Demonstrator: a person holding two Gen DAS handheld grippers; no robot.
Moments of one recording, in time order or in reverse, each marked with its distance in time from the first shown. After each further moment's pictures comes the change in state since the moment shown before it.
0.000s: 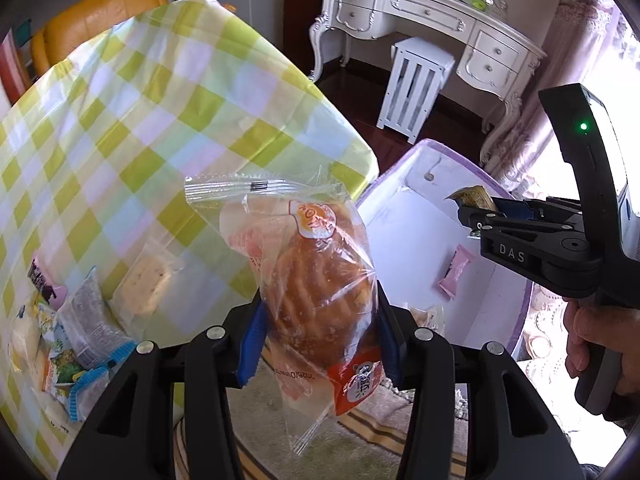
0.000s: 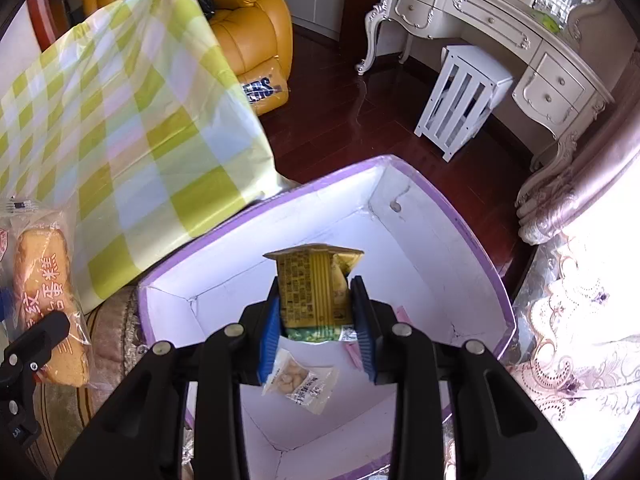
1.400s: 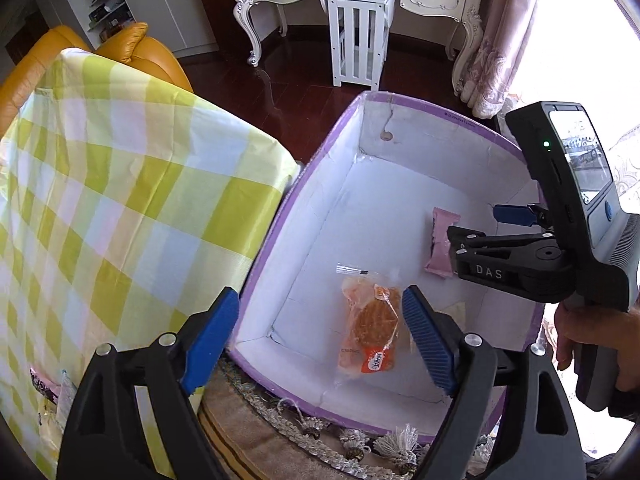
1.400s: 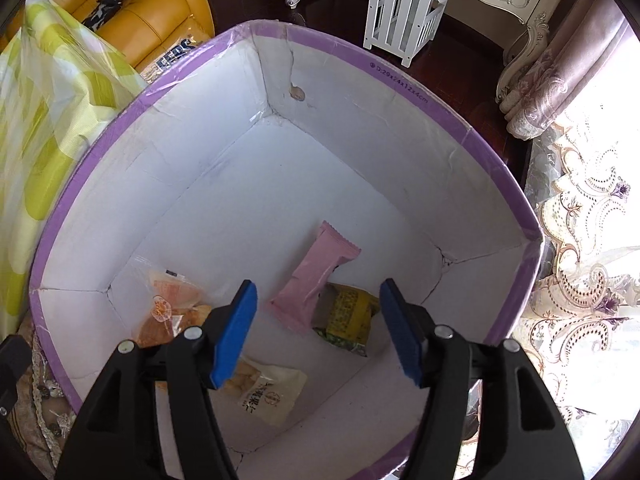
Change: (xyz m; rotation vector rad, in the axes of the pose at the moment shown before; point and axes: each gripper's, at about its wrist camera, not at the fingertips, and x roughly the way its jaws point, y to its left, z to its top) left arm 0.068 -0.074 0.037 0.282 0.107 0.061; right arm 0.087 -0.078 -0.025 0.240 0.156 0.005
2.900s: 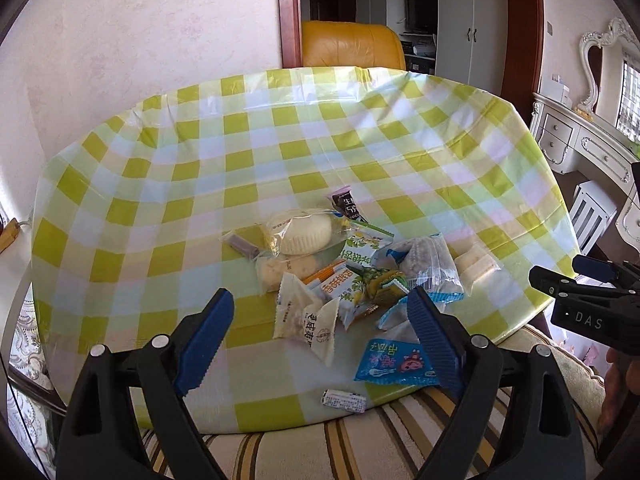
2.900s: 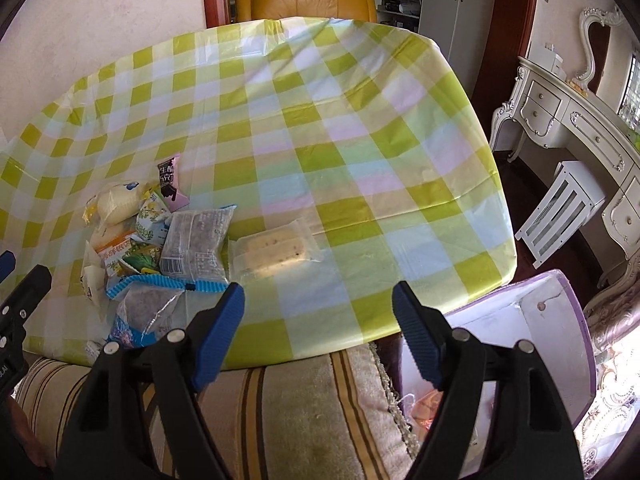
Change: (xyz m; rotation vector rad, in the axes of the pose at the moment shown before) left arm -0.171 0.188 -0.291 -0.835 -0.355 0.519; right arm -0.146 0.292 -0.104 -0.634 -0.393 0.268
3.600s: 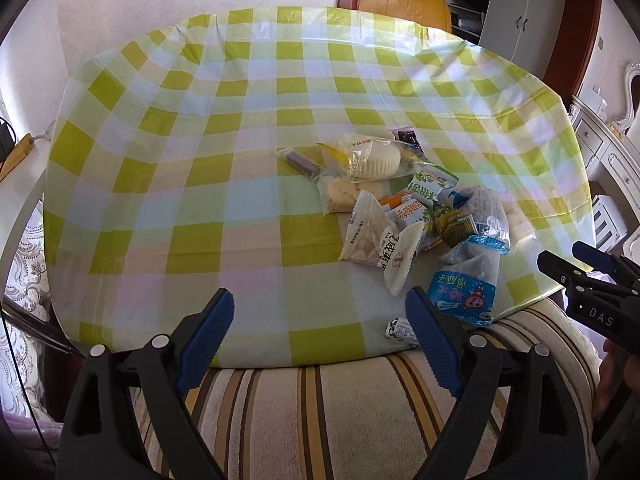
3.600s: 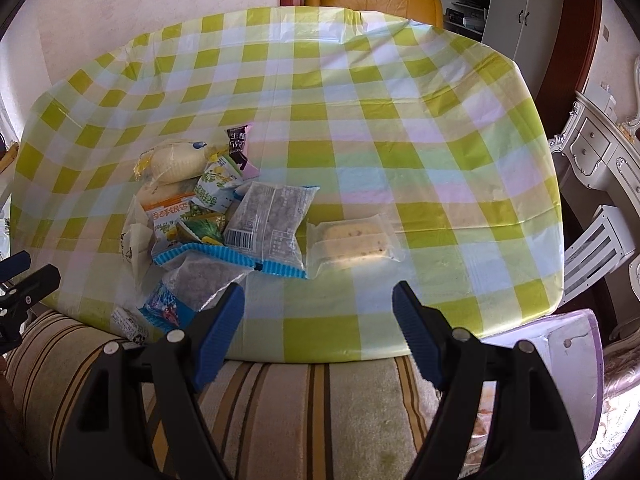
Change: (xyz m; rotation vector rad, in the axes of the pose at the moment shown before) left arm 0.010 0.057 -0.033 -0.145 0.208 0.018; right arm 0.011 0.045 -0.007 -0.166 0.037 0.134
